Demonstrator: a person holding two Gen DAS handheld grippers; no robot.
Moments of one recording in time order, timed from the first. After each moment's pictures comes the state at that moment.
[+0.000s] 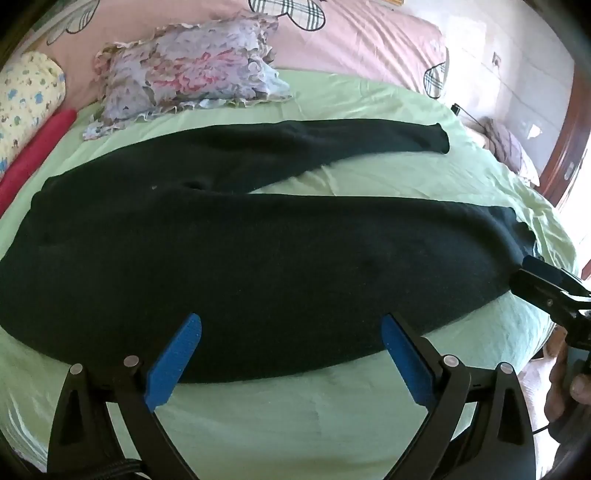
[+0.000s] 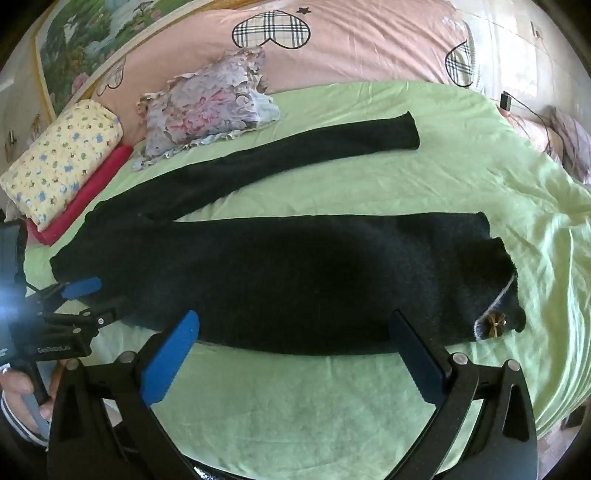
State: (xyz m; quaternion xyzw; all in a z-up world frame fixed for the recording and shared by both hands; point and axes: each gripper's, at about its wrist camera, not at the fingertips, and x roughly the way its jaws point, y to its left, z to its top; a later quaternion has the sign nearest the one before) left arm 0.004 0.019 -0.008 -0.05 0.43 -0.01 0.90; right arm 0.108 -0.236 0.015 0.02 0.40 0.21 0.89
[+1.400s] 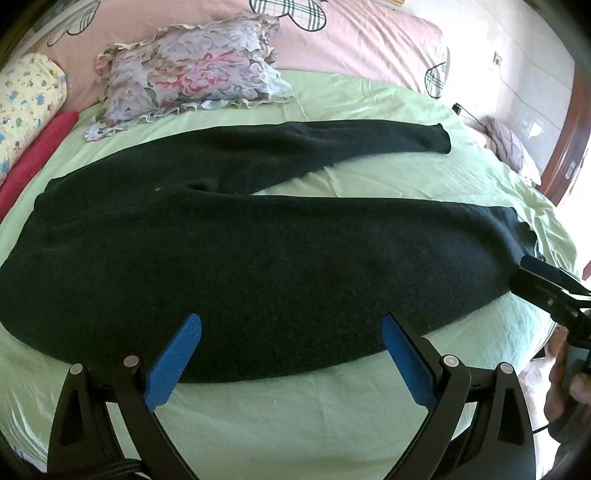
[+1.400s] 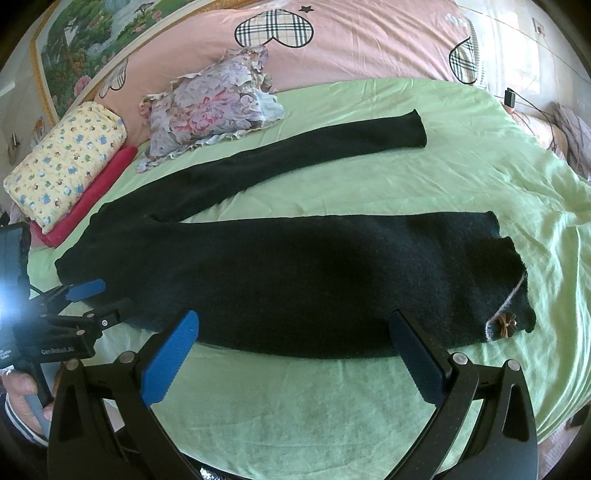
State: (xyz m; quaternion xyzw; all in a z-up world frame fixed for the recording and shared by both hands) left arm 0.002 0.020 -0.007 -0.04 0.42 -0.01 0.90; right arm 0.108 -0.227 0.016 0.02 0.40 0.22 0.89
